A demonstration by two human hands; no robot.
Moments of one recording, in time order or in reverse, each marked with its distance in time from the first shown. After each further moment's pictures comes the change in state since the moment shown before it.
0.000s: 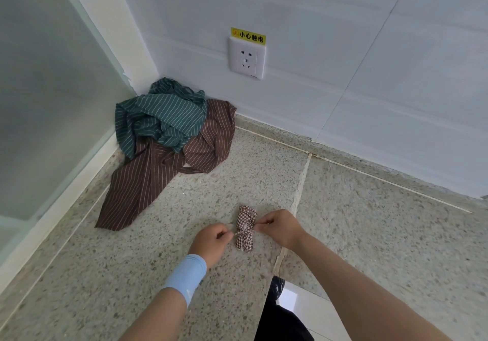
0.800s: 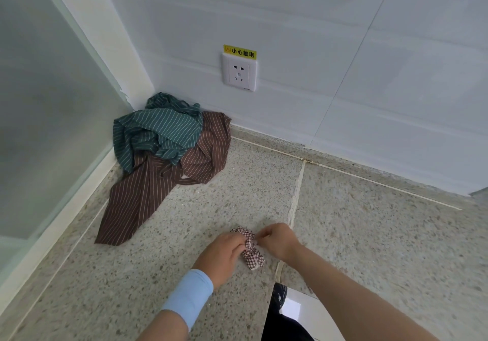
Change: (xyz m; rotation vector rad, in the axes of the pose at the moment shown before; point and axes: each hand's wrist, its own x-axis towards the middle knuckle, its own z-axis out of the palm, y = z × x) left_hand -0.010 0.005 0.004 0.279 -0.073 0.528; right_hand -0.019 -0.009 0.012 -0.039 0.055 0.088
